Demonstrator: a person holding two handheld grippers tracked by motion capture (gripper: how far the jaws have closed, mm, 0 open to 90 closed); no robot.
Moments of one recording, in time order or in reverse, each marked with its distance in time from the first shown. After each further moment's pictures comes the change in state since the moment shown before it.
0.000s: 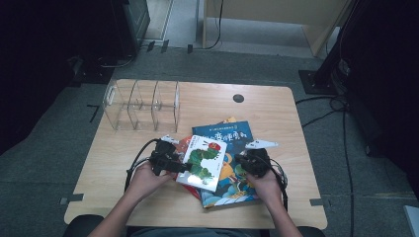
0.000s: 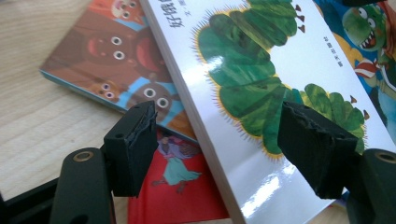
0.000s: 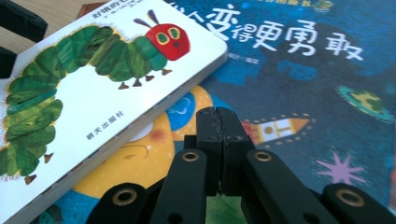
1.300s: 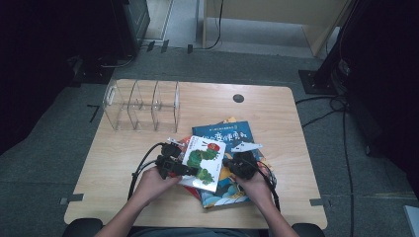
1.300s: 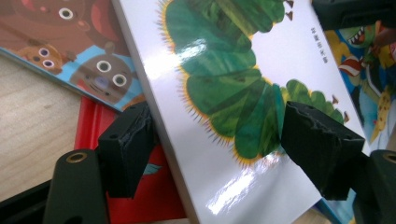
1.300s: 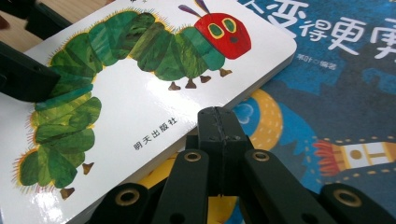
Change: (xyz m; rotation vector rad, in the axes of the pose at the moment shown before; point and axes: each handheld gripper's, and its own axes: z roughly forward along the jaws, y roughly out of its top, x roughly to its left) left arm -0.009 -0.001 0.014 0.075 -0.054 -0.115; right arm 0.028 0.002 0.021 0.043 0.057 -0.053
